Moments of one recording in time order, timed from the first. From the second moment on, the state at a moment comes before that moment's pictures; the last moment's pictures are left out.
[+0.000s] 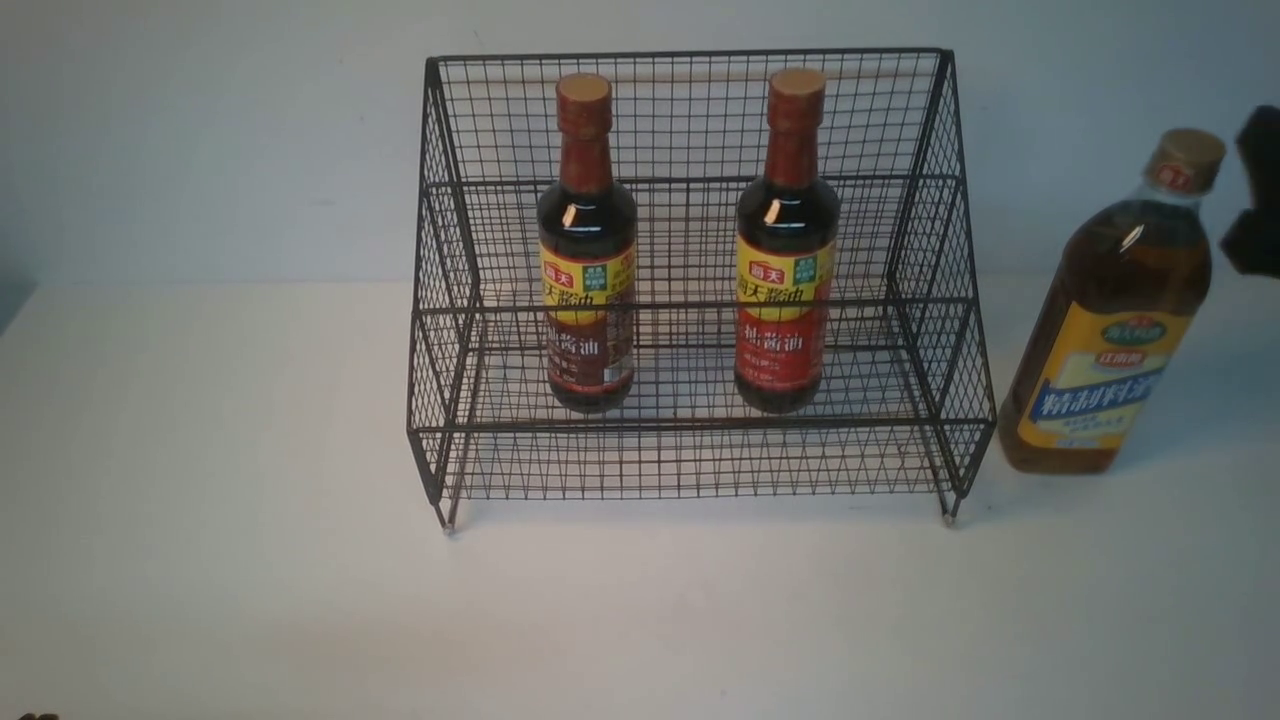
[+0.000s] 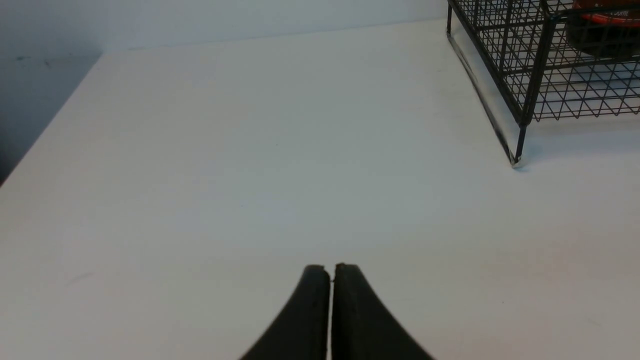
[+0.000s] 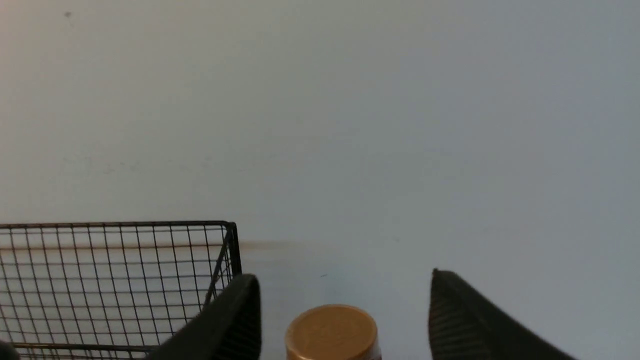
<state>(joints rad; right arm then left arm) -0.06 1.35 -0.63 -0.22 -0.64 0.24 0.01 -0.01 0.03 0.00 0.39 0.05</state>
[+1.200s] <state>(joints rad) -0.01 1.47 -1.14 -0.24 -0.04 0.23 0.01 -0.01 0.03 0.00 0.39 0.05</state>
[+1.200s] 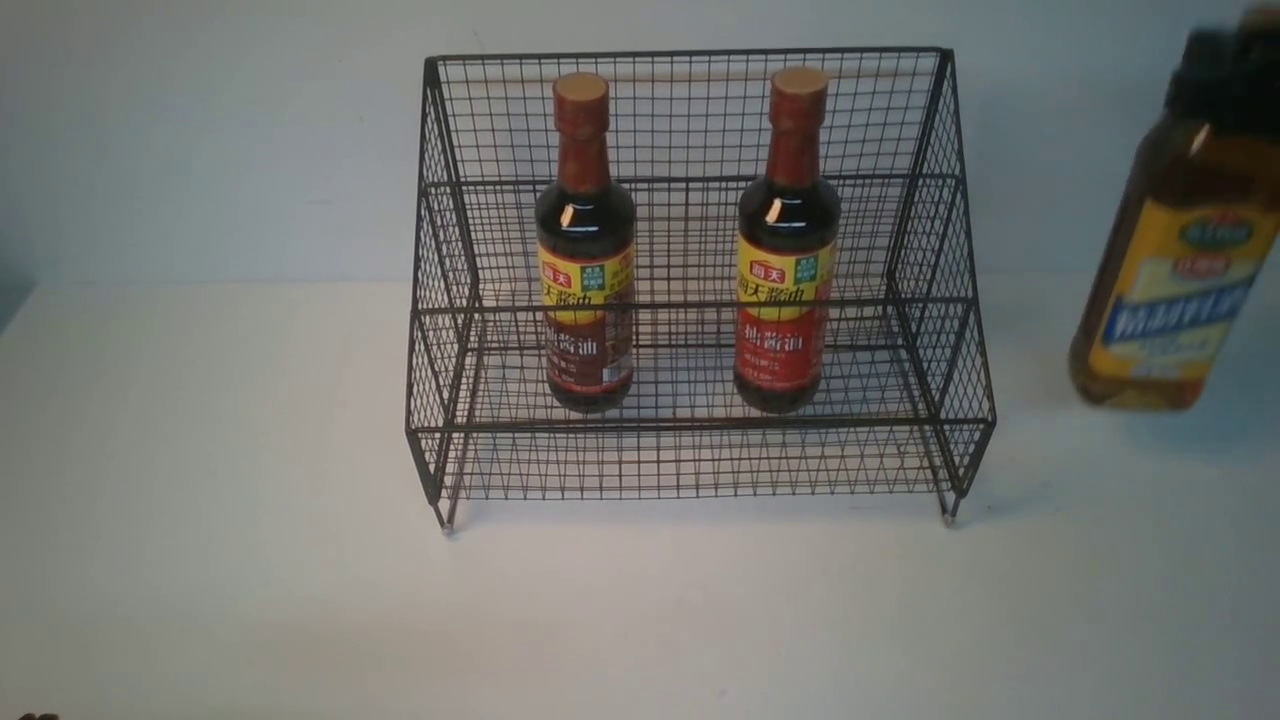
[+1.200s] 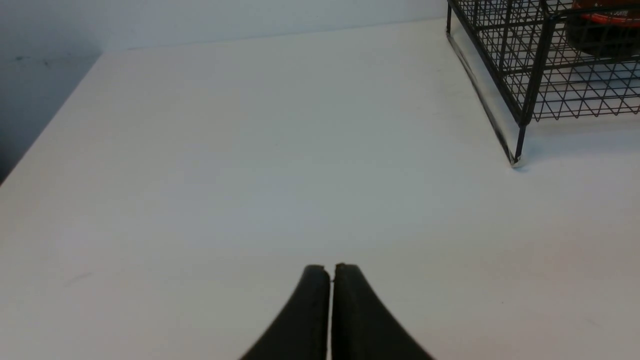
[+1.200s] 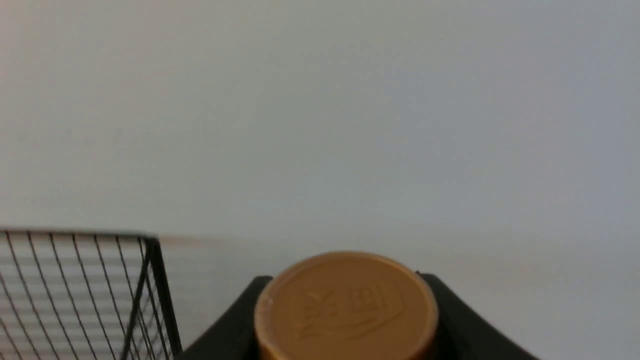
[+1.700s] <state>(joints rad) 0.15 1.56 -1.63 -0.21 0.12 0.27 0.01 -0.01 0.03 0.00 0.39 0.05</state>
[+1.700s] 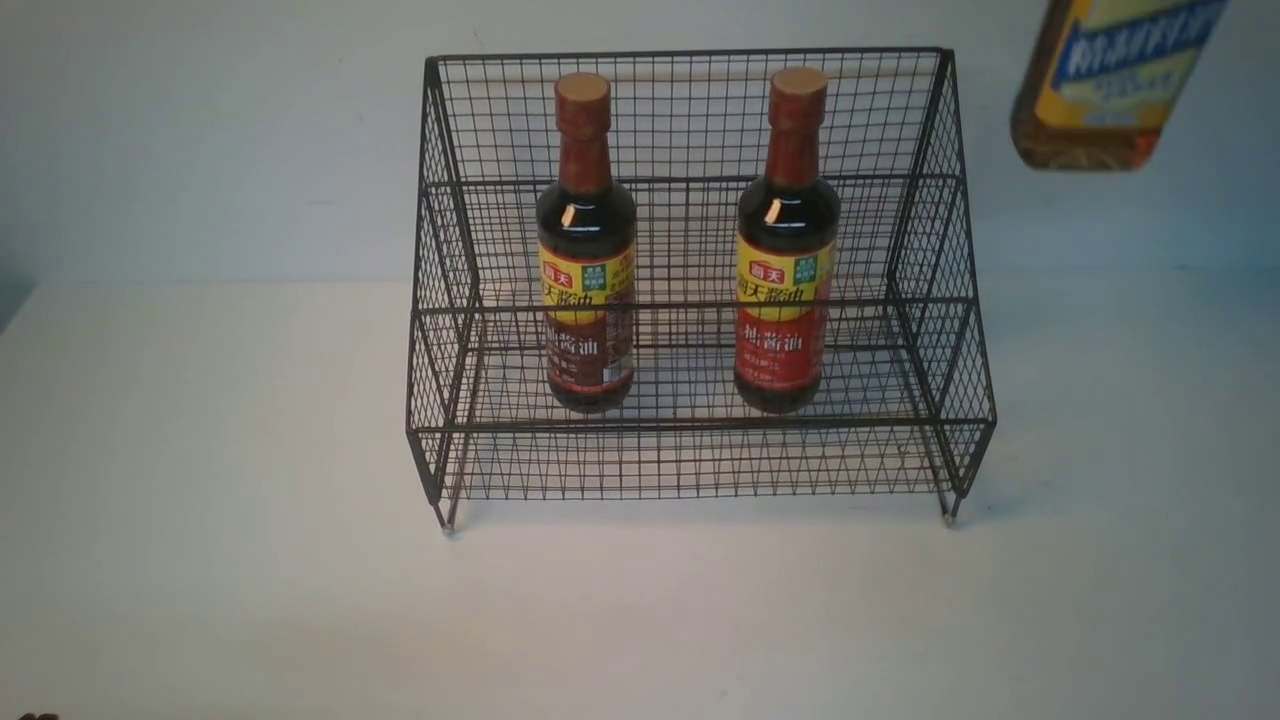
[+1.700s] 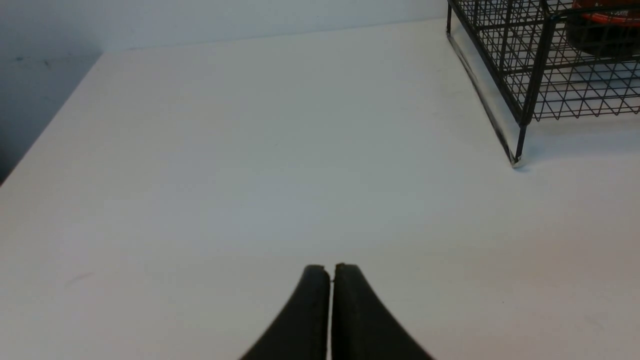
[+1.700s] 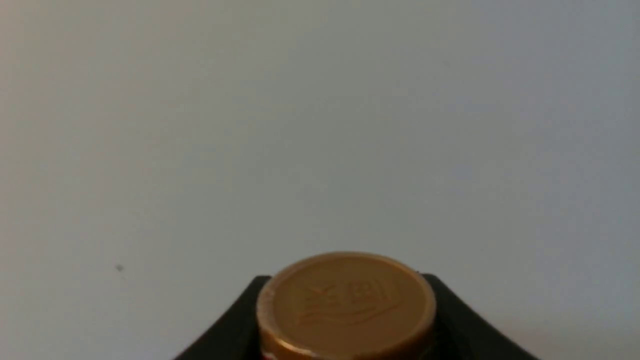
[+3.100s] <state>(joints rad) 0.27 2.01 -2.05 -0.07 0.66 0.29 0.01 -0.01 0.03 0.00 0.39 0.05</state>
